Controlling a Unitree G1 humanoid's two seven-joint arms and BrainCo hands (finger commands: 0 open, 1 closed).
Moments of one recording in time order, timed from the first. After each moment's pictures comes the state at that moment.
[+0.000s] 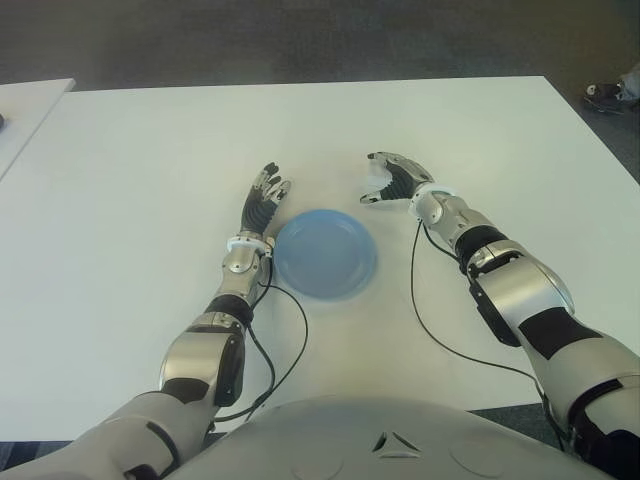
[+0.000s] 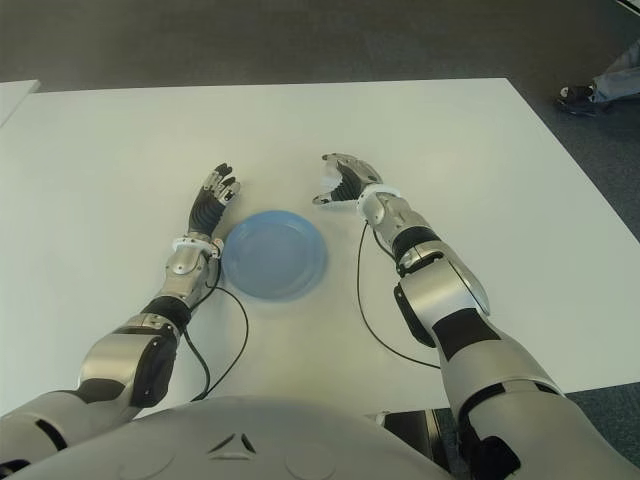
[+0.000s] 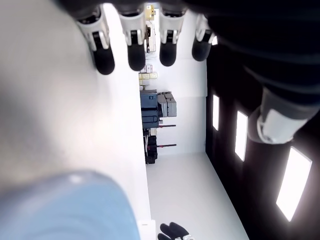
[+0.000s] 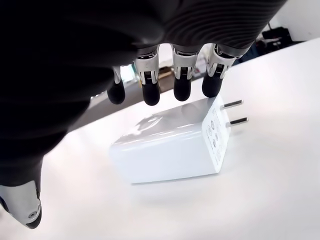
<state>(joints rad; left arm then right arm) -0.45 0.05 0.11 1.14 -0.01 -0.65 -0.07 -0.87 -0.26 0.45 1.33 -0.63 -0.35 -0.14</state>
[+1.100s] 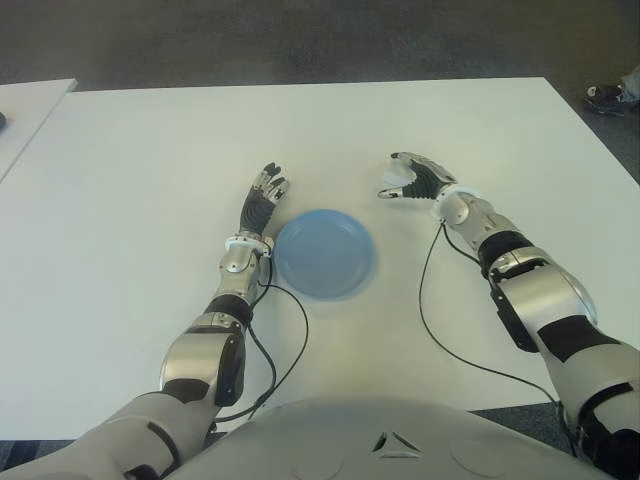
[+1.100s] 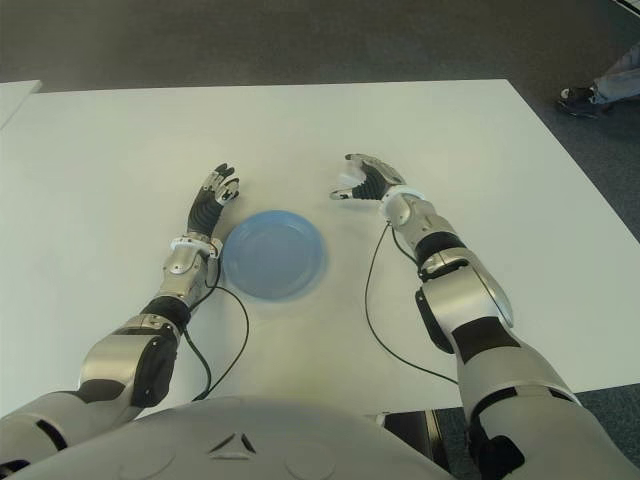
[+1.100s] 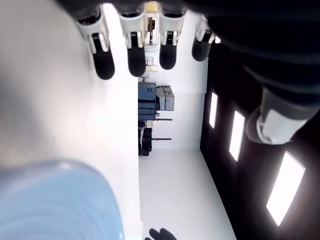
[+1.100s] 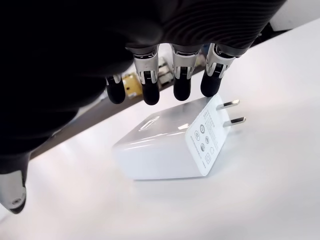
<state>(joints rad) -0.44 0.05 0.15 1.13 -0.06 -0.63 -0.14 -0.80 -0.39 0.42 1.27 -0.56 -0.37 -0.08</state>
